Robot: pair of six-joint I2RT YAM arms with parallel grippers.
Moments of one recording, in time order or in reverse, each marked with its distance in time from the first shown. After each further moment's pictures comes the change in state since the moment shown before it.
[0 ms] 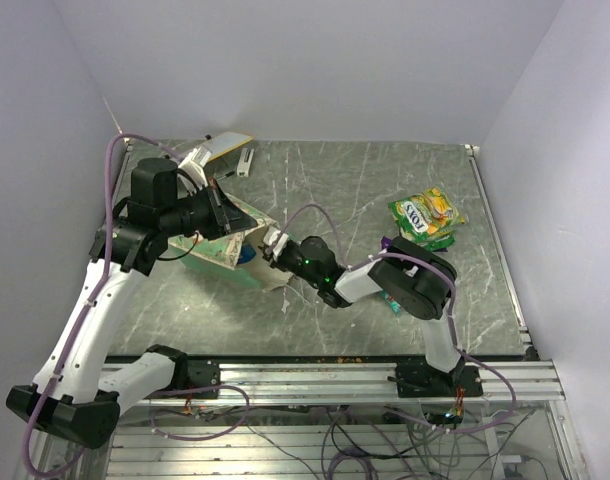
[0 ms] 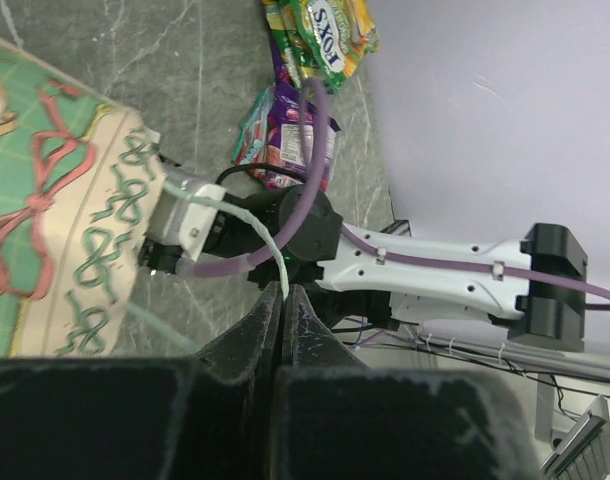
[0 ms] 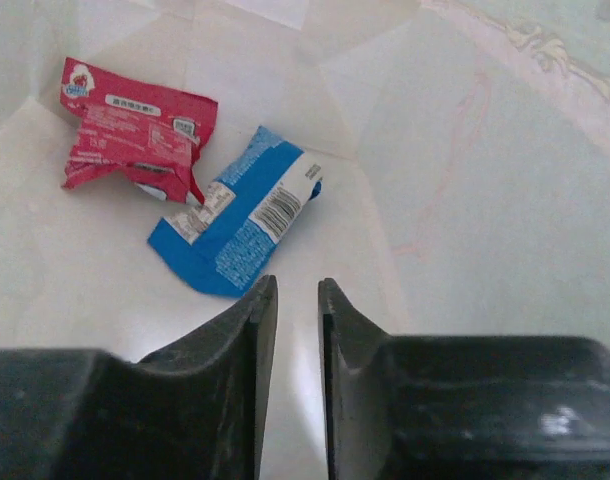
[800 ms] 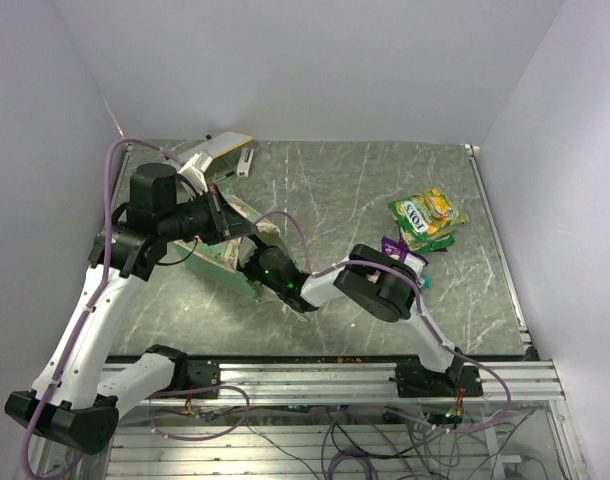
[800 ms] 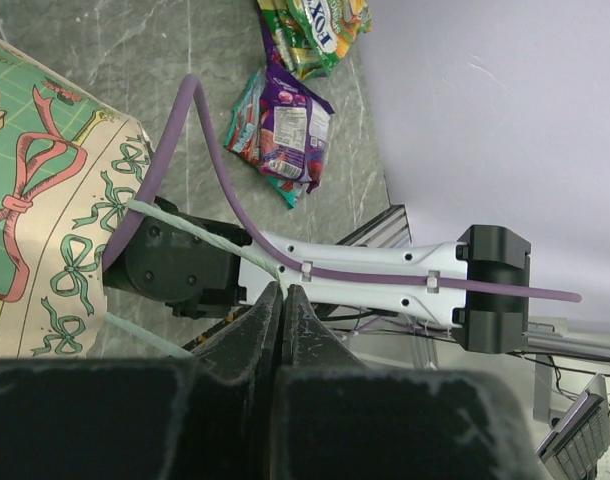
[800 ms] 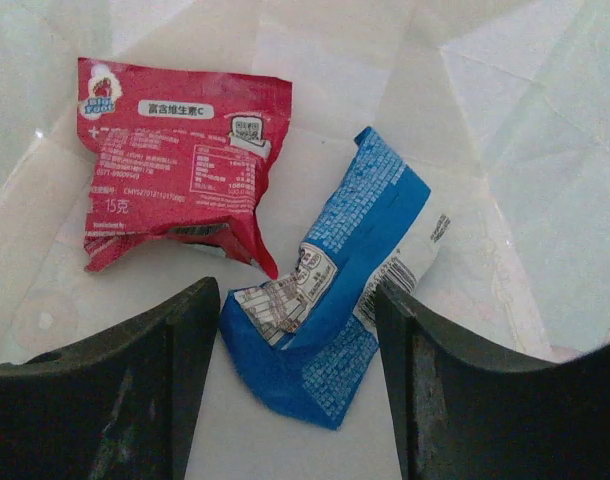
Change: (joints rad) left arm 0.000 -0.049 -0.040 0.001 0.043 0.005; right arm 0.138 0.259 0.325 -0.159 0.213 0.133
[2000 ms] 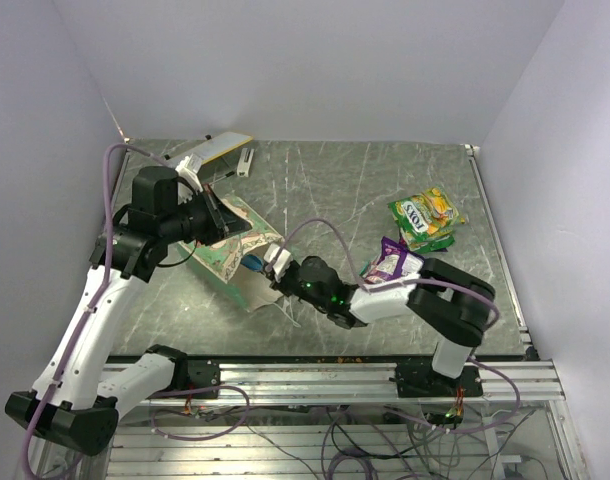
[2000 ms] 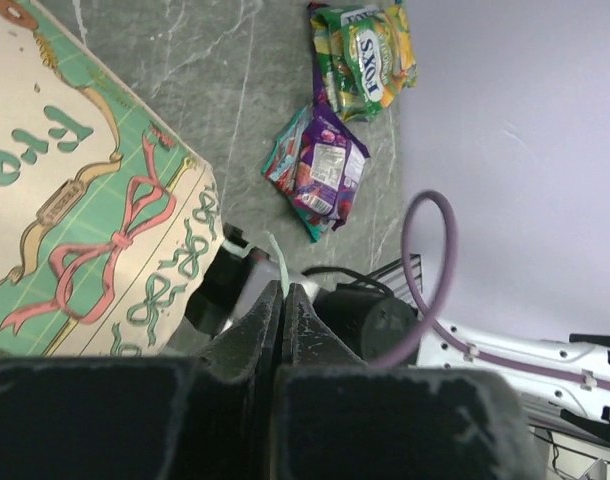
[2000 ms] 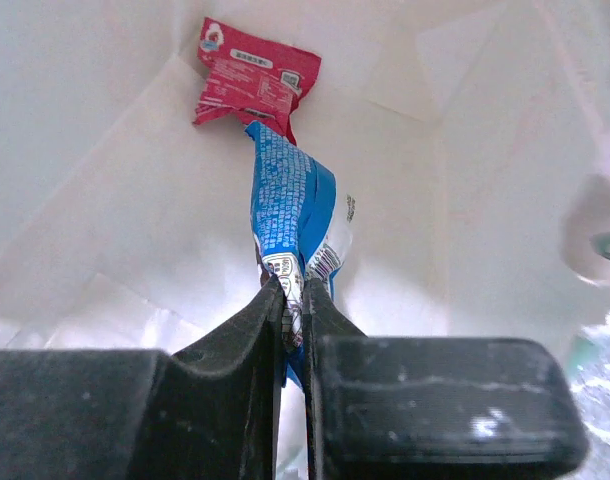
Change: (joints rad) left arm 0.000 -0.001 -0.010 -0.027 -0.153 -0.071; right arm 0.025 -0.478 -0.434 -0.069 -0.041 -0.005
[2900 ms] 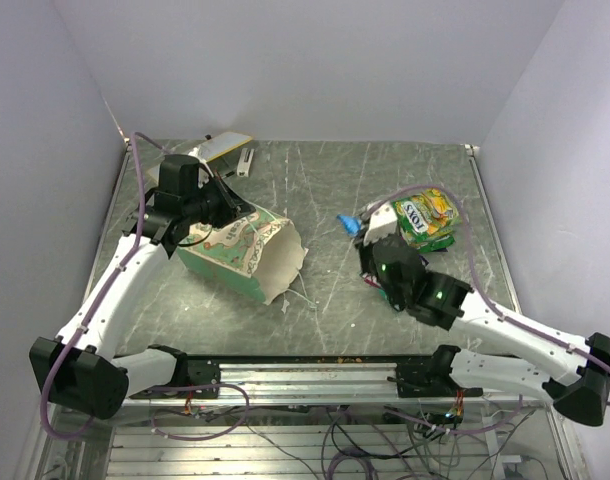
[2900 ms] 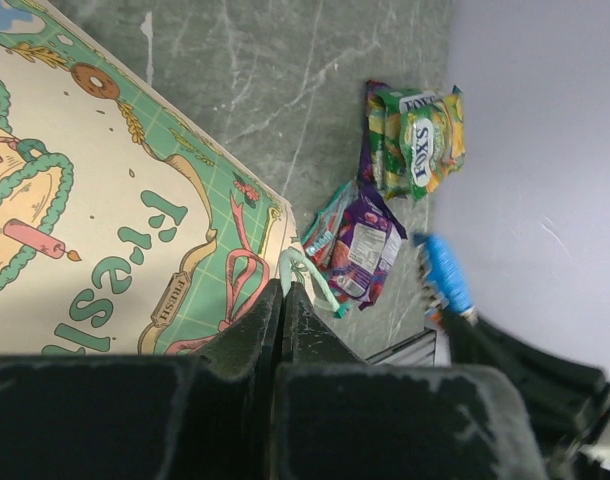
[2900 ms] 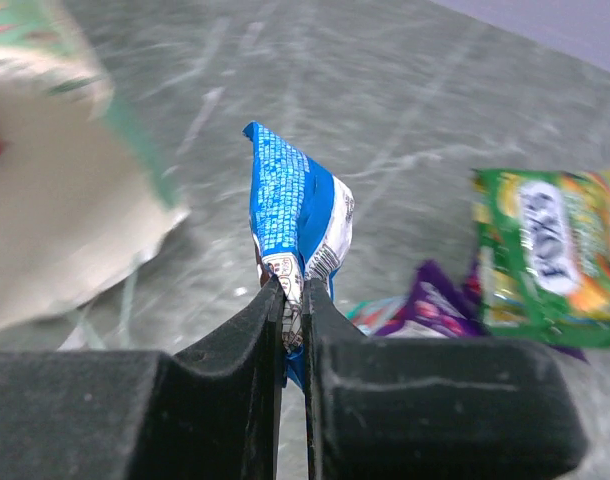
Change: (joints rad) left arm 0.011 0.187 -0.069 0.233 -0.119 -0.073; right arm -0.058 -0.866 0.031 -1.049 0.511 0.333
